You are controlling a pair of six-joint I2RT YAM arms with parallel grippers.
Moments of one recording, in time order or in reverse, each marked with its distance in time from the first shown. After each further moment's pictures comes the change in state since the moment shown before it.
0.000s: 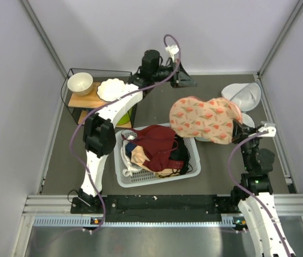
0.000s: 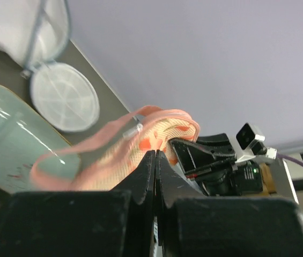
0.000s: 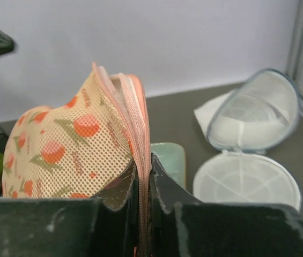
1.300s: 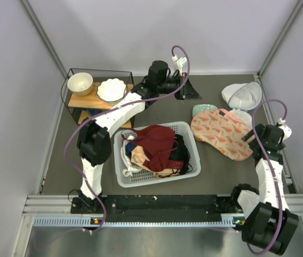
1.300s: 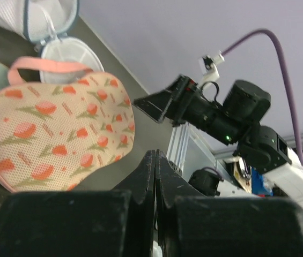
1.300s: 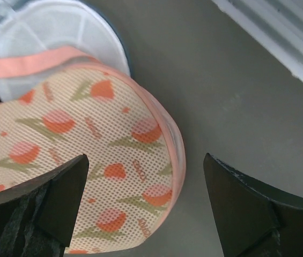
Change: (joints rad) left arm -0.084 -0.150 -0.193 -0.039 -0.156 0.198; right arm -0.406 0.514 0.299 -0.668 0.196 0.187
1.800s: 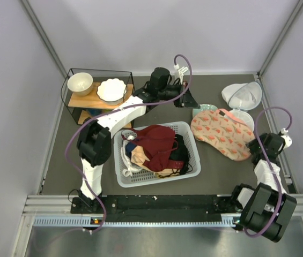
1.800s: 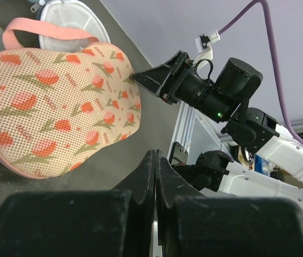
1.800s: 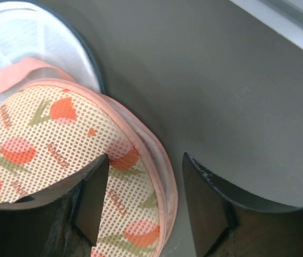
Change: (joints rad) left arm -0.024 -0.019 -0.112 -0.018 0.028 0.053; right arm -0.138 0.134 -0.185 0.317 -0.122 0.058
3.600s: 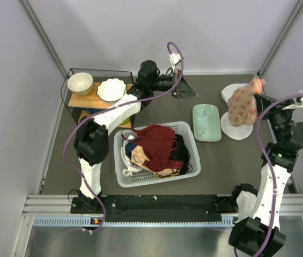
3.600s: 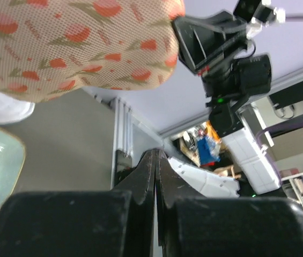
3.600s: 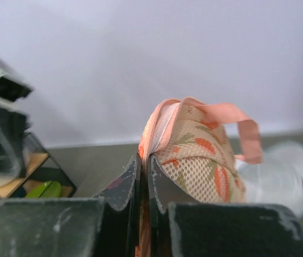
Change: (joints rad) left arm 0.062 -0.010 -0.023 0.393 0.269 -0.322; right arm -0.003 -0.256 0.322 0.324 -0.633 0.041
